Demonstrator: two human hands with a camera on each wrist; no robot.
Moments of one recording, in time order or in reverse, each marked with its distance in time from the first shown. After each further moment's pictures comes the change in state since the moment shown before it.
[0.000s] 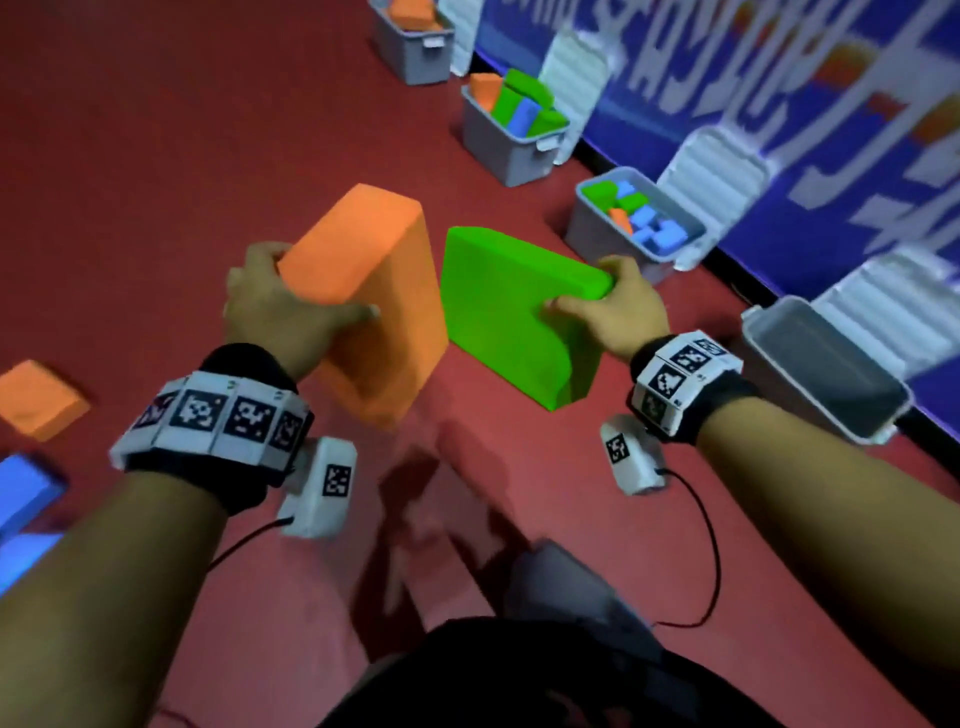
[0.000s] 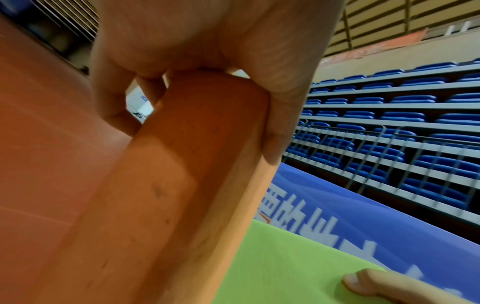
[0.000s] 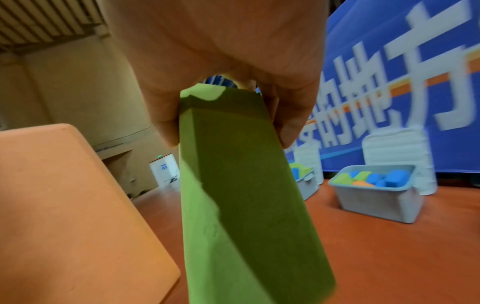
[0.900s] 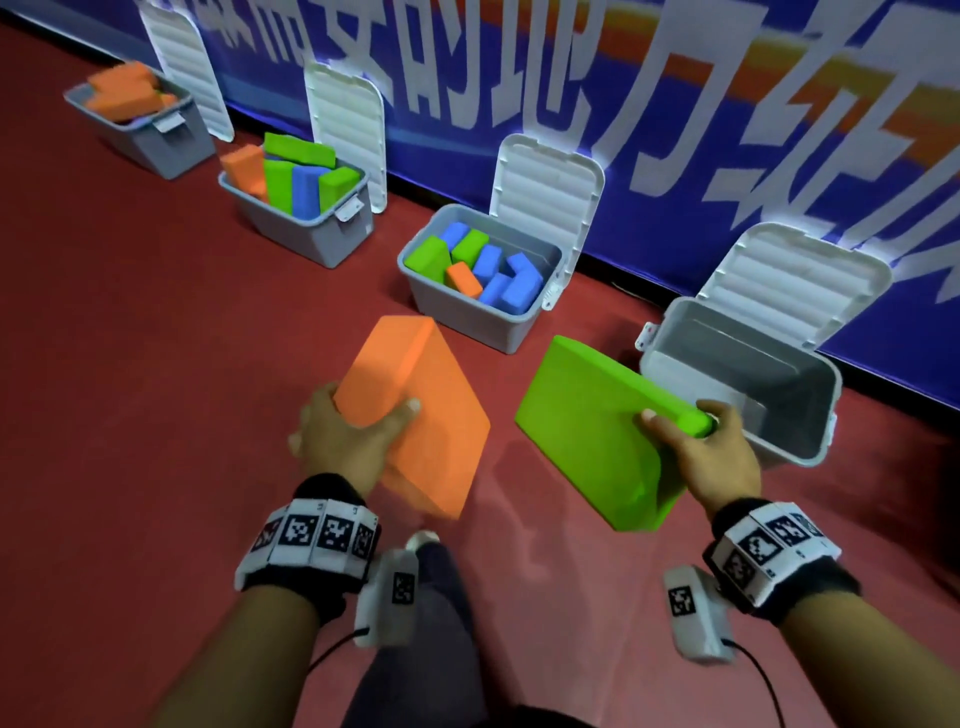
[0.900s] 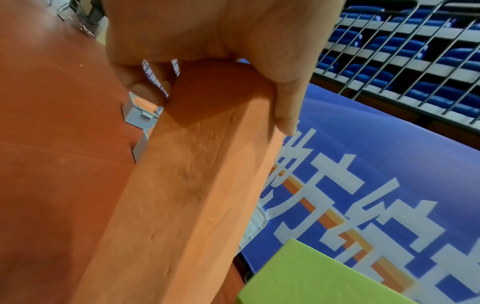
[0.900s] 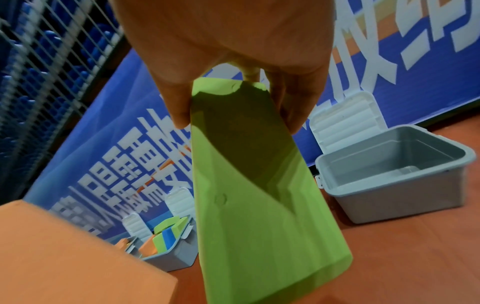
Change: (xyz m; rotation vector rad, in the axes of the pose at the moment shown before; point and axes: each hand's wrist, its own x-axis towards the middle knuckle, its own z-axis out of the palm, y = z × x) left_hand 0.245 0.278 0.501 0.011 -0.394 -0.022; right_hand 0.355 0.290 -0.196 0.296 0.399 0.660
